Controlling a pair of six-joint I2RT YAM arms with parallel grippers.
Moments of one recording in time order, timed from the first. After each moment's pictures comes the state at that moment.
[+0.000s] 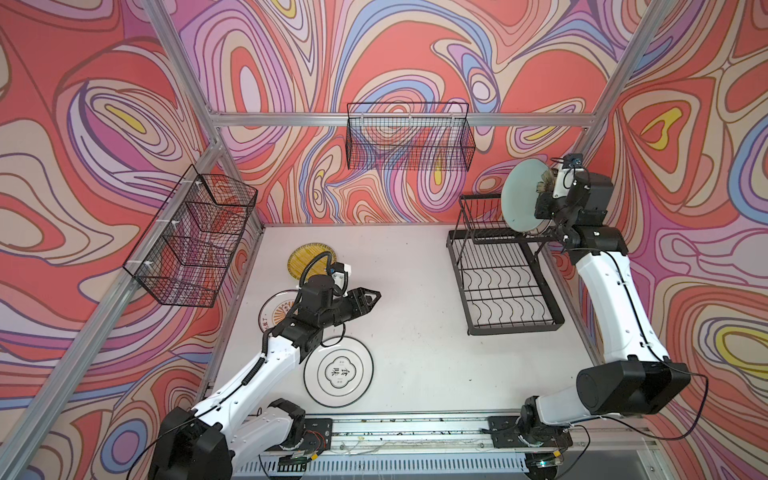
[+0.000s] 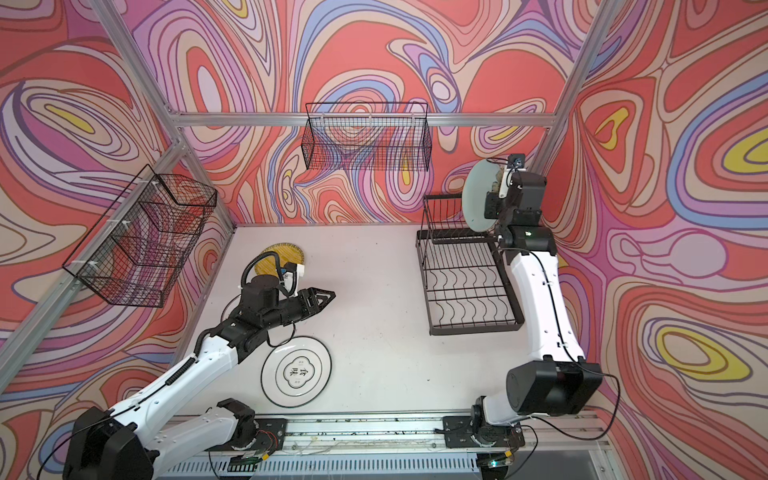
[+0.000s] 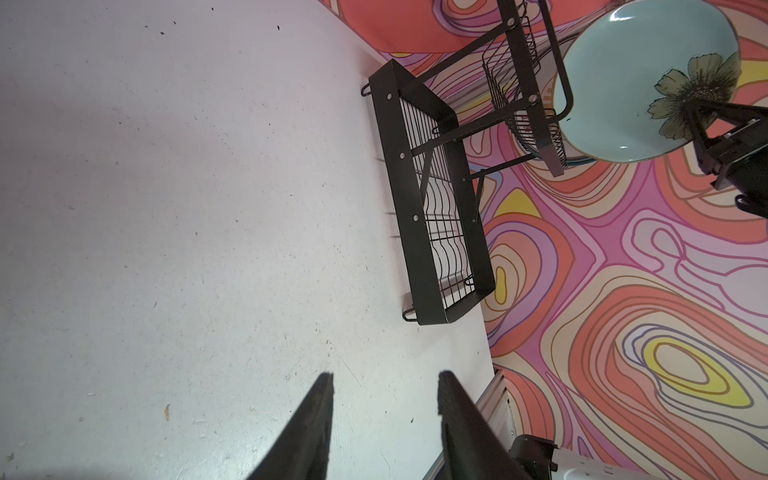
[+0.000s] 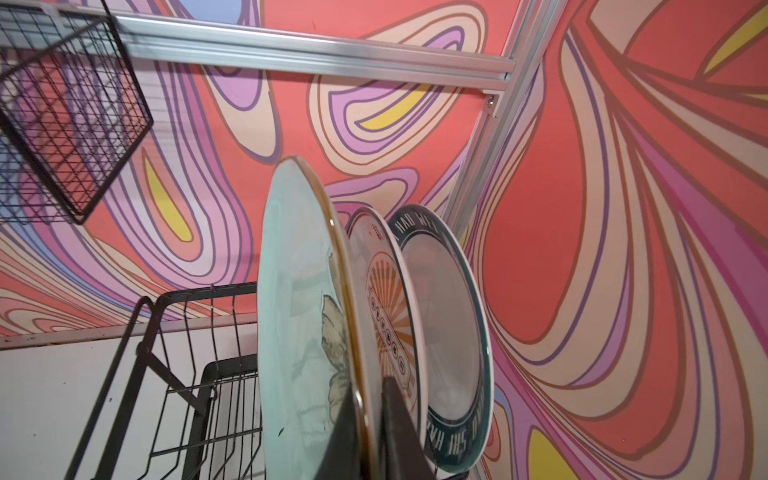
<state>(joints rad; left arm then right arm) -0.42 1.07 0.69 -0.08 0.43 -0.84 -0.07 1.49 1.69 -0.45 0.18 -0.11</state>
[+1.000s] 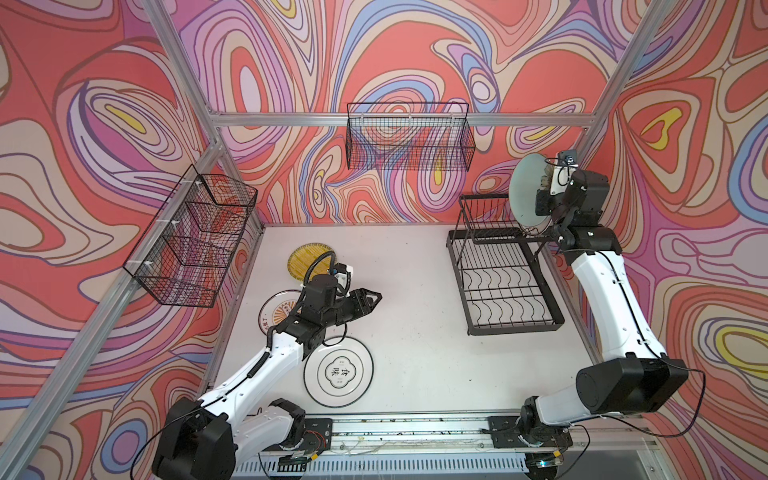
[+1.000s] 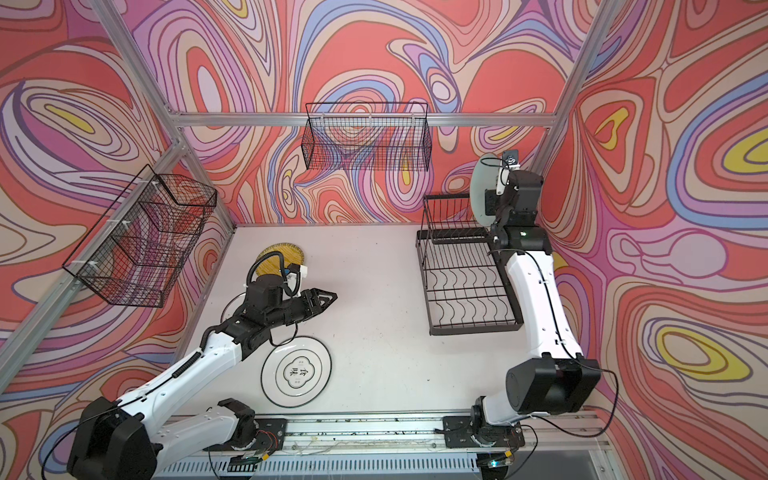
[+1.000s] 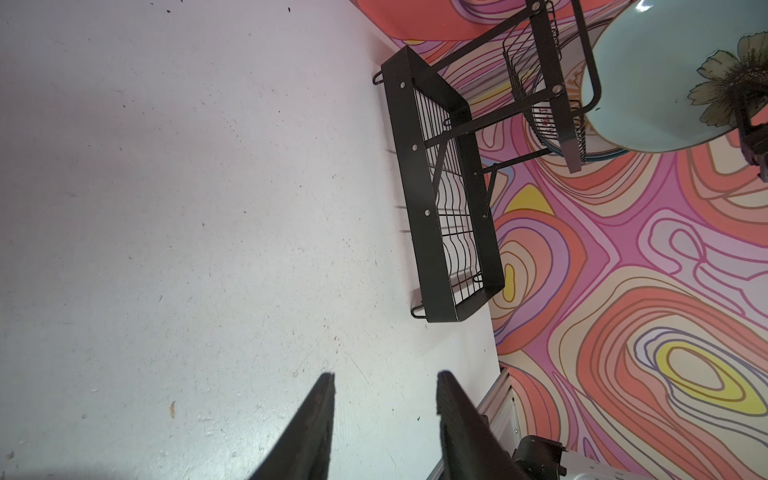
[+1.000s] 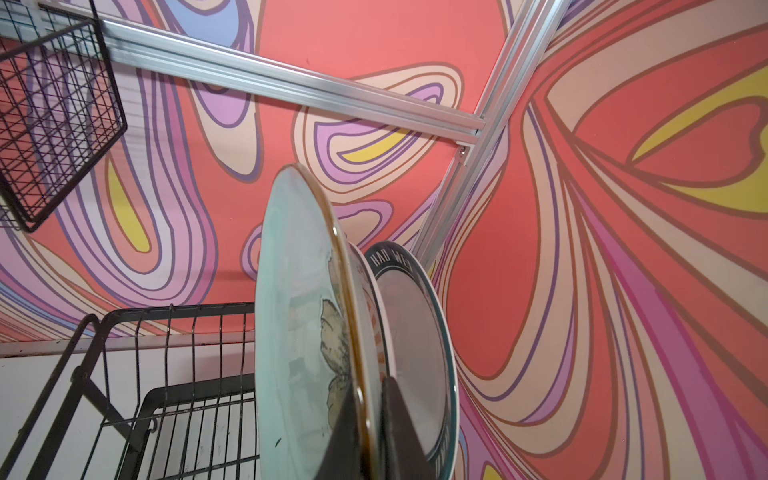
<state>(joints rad) -0.42 1.11 0.69 -0.08 0.43 -0.84 -0.04 1.50 1.66 -0.34 0.25 -0.26</state>
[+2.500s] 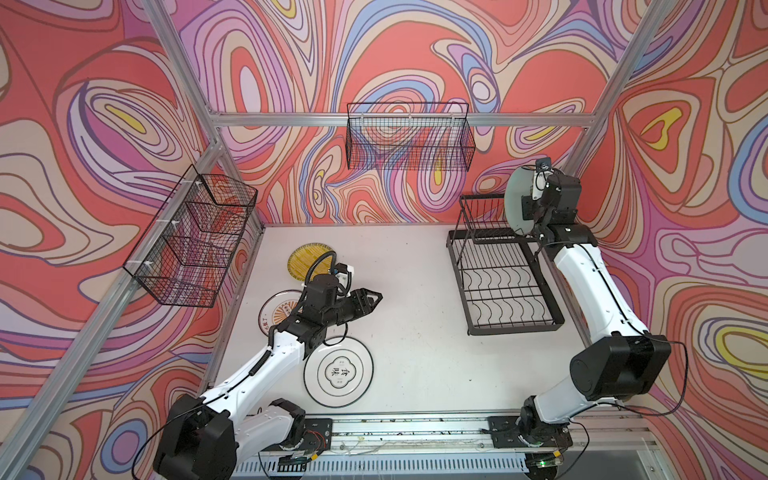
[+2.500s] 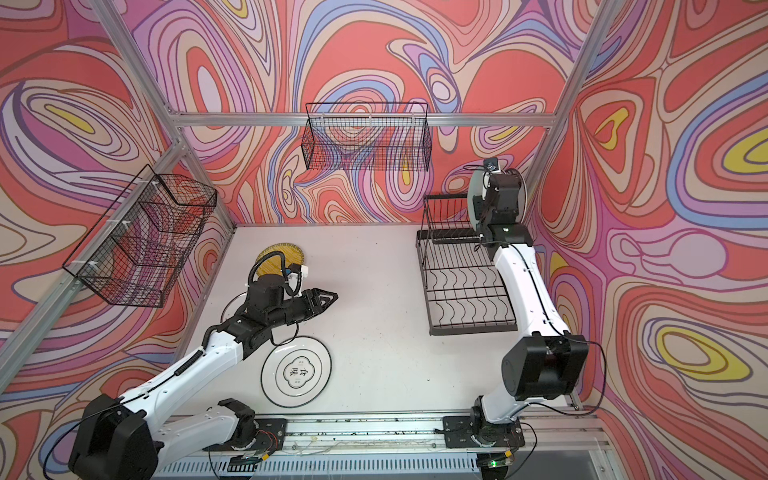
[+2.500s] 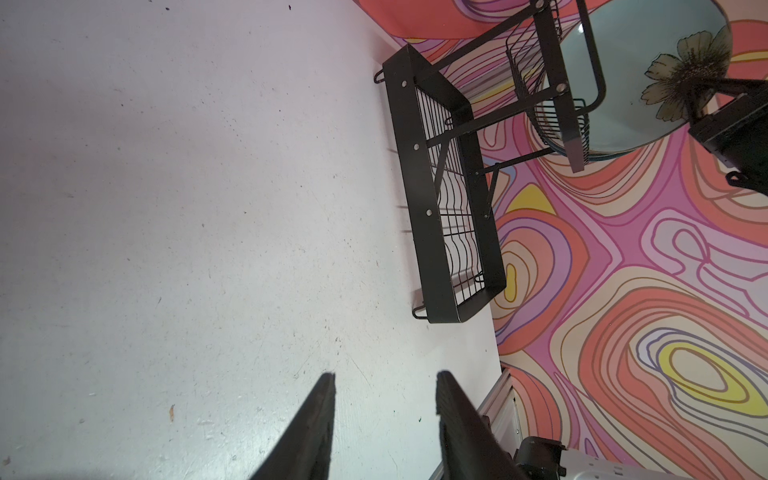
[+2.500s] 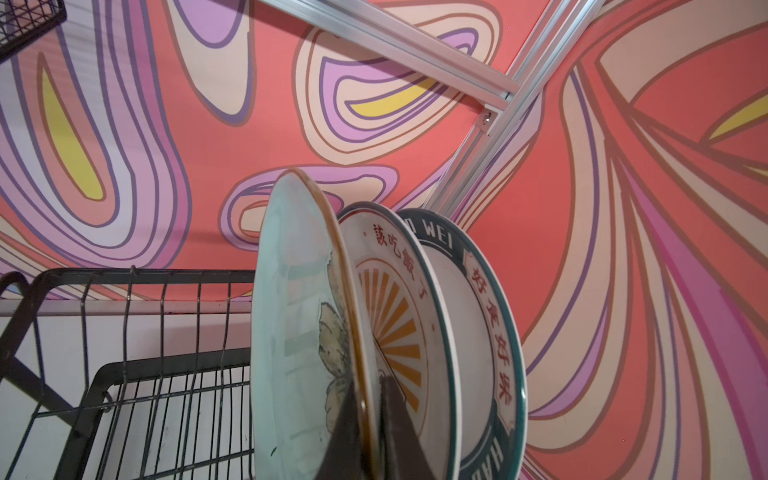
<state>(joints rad) -0.43 1.12 0.69 -0.07 0.43 -0.84 0.01 1.59 1.64 -0.30 0.37 -0.32</state>
